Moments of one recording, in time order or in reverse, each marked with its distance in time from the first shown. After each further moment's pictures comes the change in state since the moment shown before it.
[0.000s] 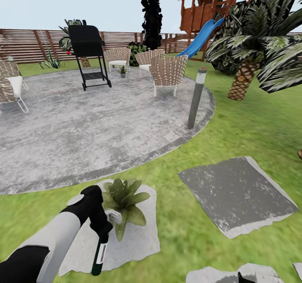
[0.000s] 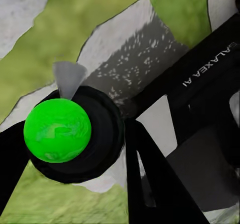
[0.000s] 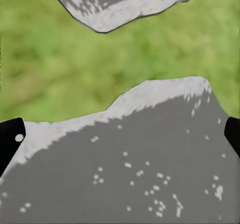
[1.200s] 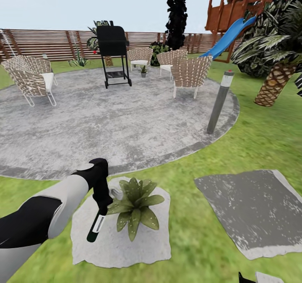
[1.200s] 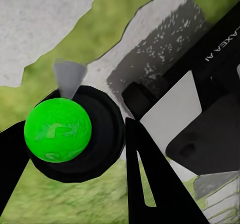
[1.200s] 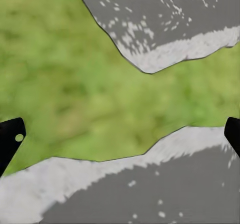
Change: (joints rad) left arm -0.330 -0.036 -0.122 0.269 -0.111 -0.095 -0.085; right arm 0.000 -0.001 -0.002 -0.001 0.000 0.000 -0.001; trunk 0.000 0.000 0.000
